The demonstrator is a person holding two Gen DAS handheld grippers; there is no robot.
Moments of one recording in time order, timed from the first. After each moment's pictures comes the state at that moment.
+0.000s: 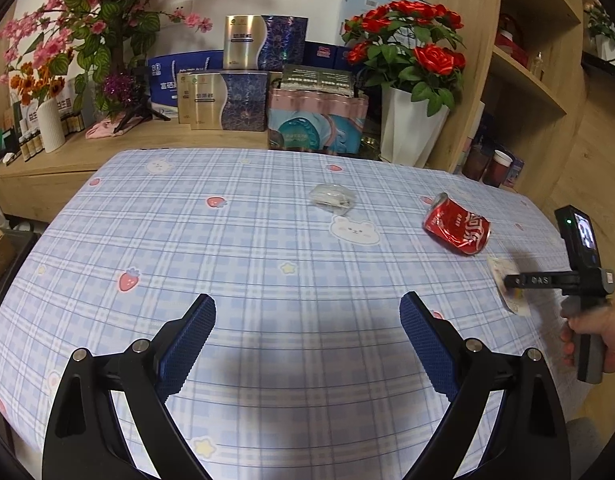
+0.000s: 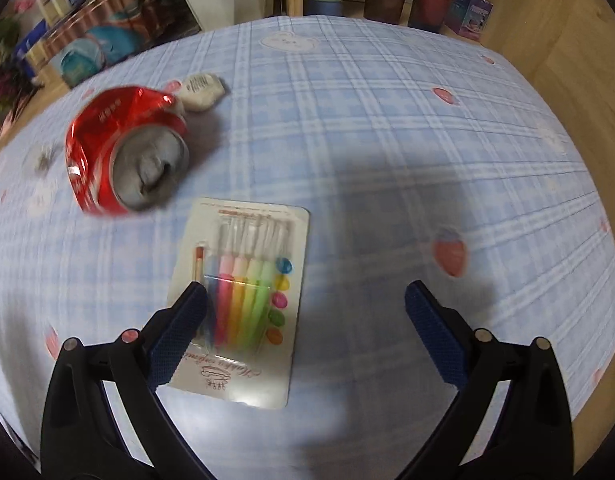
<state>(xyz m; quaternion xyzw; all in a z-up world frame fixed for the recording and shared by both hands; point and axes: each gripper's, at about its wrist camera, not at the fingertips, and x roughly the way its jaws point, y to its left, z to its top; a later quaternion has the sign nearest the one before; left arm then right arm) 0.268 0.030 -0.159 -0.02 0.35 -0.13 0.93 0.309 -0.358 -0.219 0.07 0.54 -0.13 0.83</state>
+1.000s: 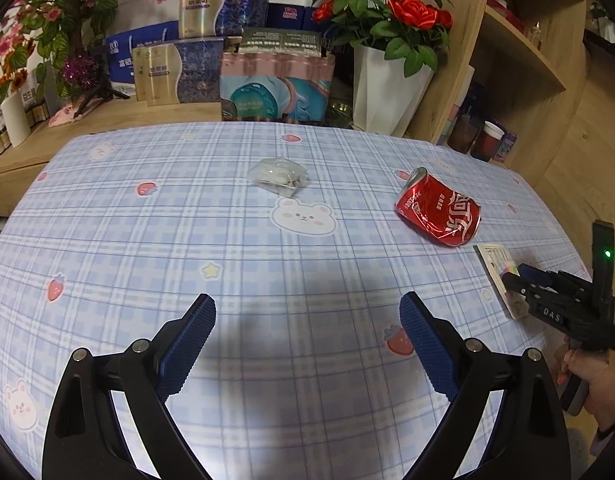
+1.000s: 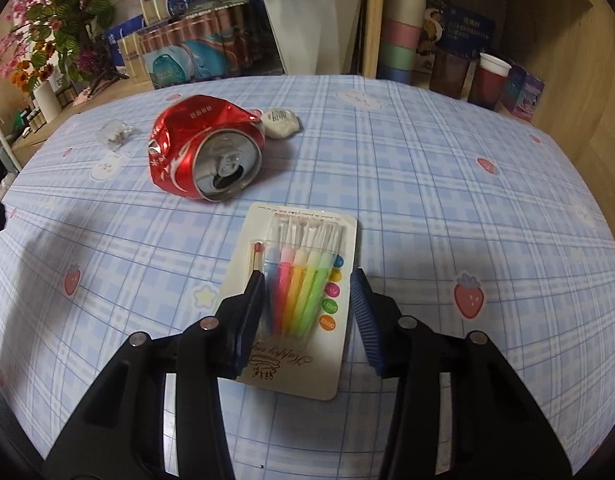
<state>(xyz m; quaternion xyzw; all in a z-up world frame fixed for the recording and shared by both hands) 0.318 -0.034 -0.182 -0.02 0.41 -0.16 0.90 0.285 -0.349 -0.212 0.01 0.44 0.00 0.90</state>
